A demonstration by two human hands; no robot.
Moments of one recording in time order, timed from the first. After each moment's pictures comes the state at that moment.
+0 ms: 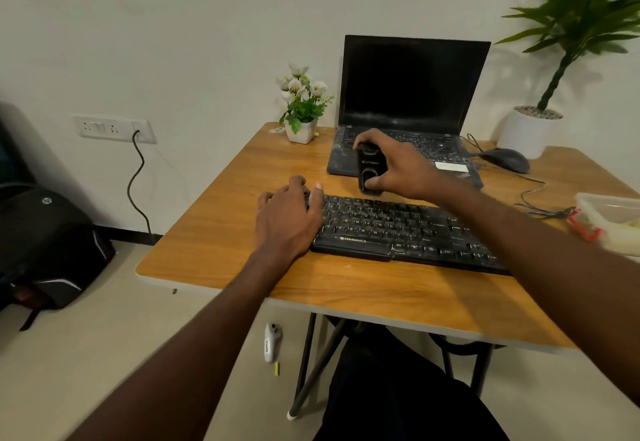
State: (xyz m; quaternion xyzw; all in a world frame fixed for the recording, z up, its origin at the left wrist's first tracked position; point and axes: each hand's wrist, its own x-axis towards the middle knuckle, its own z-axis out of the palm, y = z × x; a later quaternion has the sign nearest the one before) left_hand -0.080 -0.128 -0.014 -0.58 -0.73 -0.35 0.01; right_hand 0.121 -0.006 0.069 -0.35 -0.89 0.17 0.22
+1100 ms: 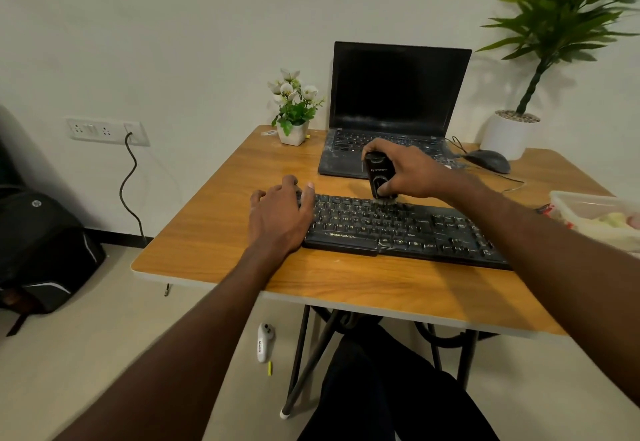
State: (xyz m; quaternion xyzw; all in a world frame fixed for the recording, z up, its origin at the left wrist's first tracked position) left_hand -0.080 -0.127 -0.016 -0.58 -0.74 -0.34 0.02; right_hand 0.152 -0.013 0.082 -0.39 -0.89 0.17 0.14
